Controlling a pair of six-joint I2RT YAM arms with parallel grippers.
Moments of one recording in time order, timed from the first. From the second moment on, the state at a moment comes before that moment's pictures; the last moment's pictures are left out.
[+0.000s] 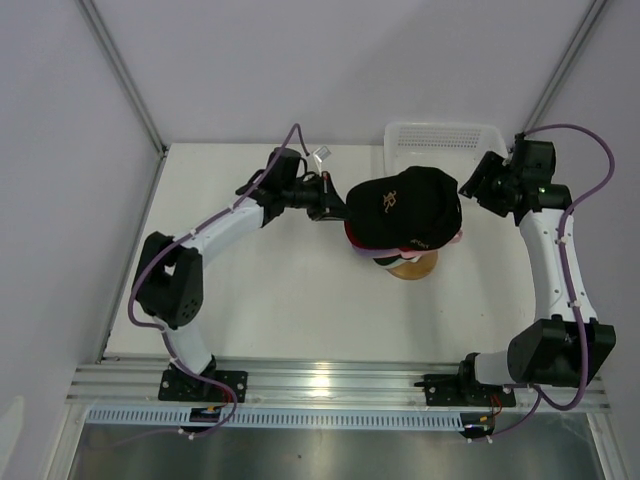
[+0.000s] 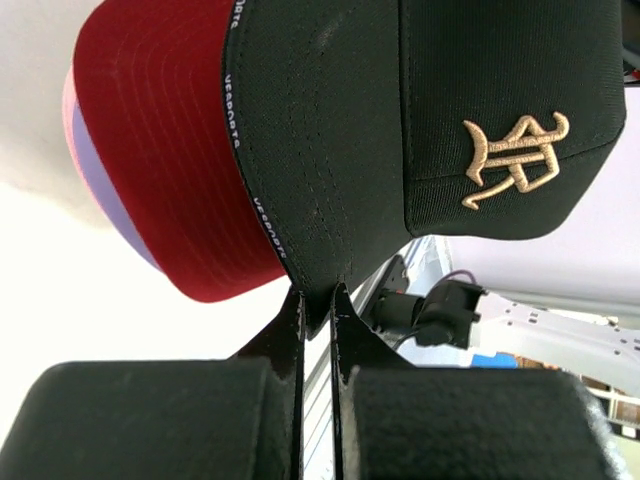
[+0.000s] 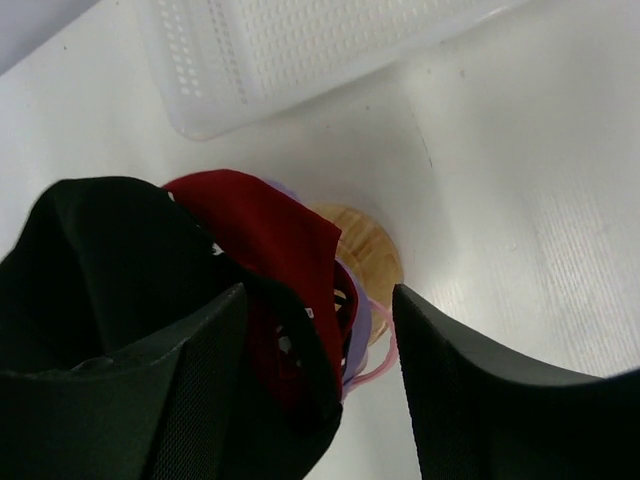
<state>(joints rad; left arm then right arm) -0.49 1.78 1.38 -0.17 0.72 -0.70 -0.09 1.38 1.44 -0.76 -0.11 0.42</state>
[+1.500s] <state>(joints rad) -0.44 1.91 1.56 -0.45 0.84 -0.61 -0.09 1.52 1.35 -0.72 -0.20 0.37</state>
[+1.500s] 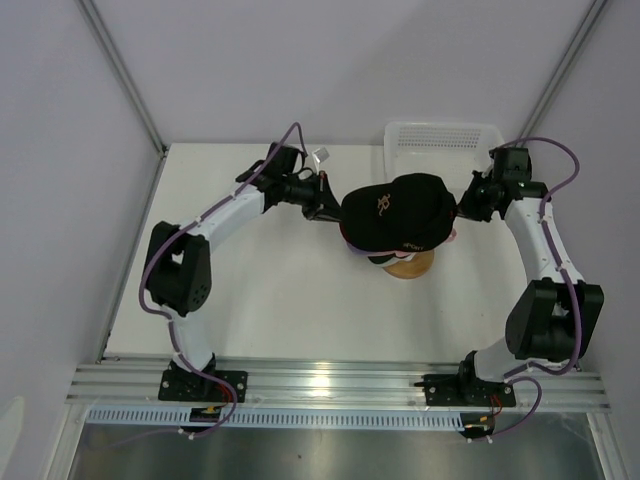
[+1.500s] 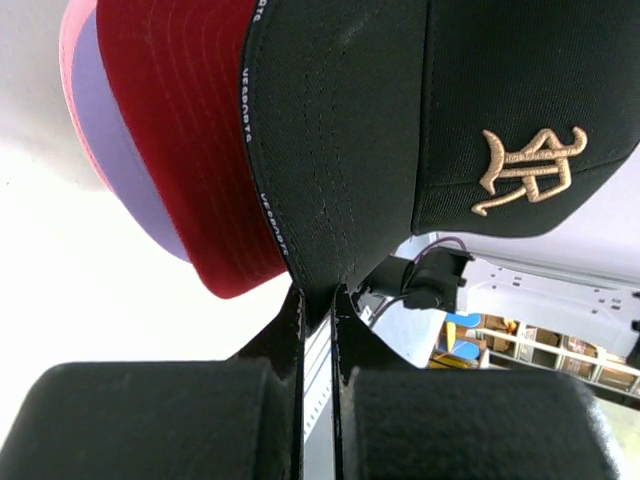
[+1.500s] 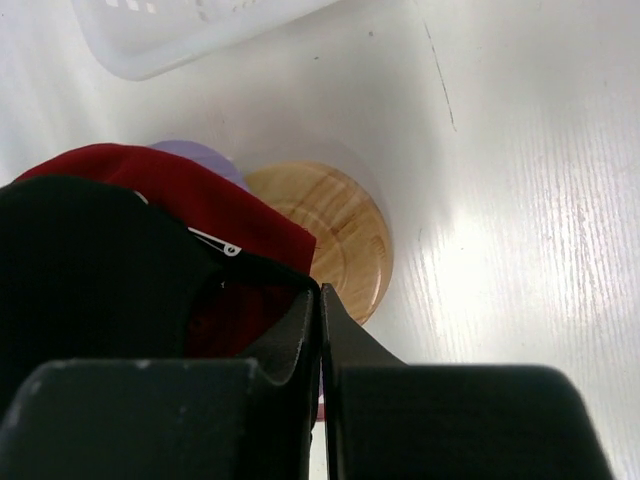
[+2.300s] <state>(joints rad) -0.43 1.79 1.35 -0.31 0.76 -0.58 -0.04 1.63 1.43 -0.75 -0.16 0.34</state>
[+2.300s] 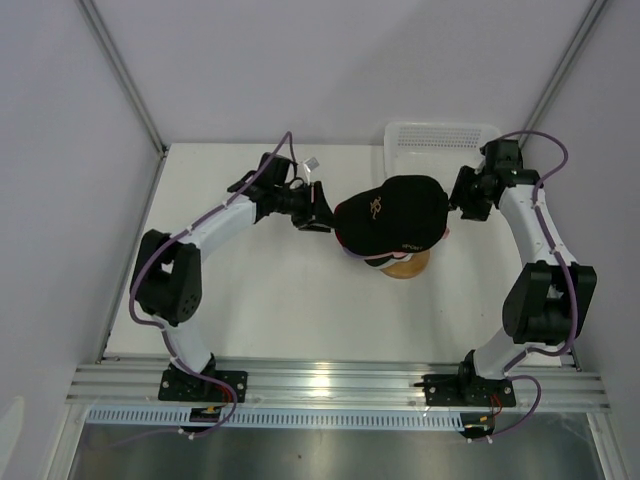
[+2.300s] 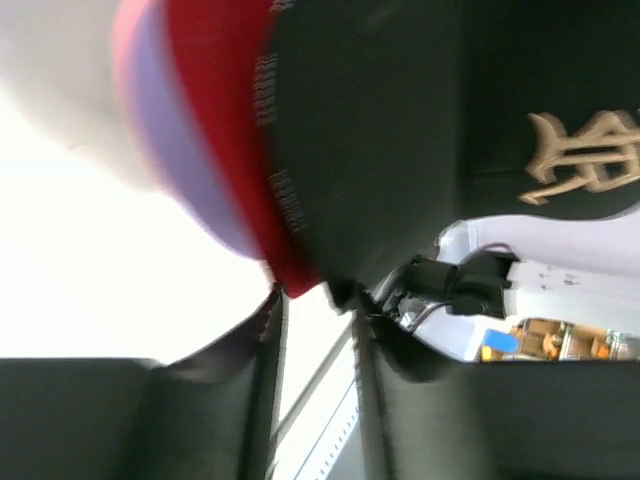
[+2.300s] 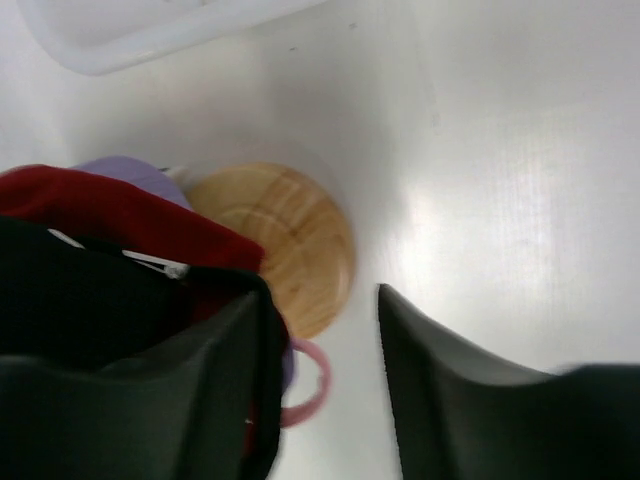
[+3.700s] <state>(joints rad) -0.36 0.99 1.15 -0.49 0.02 -0.25 -0.14 1.26 1.34 -0.43 -0.12 0.46</state>
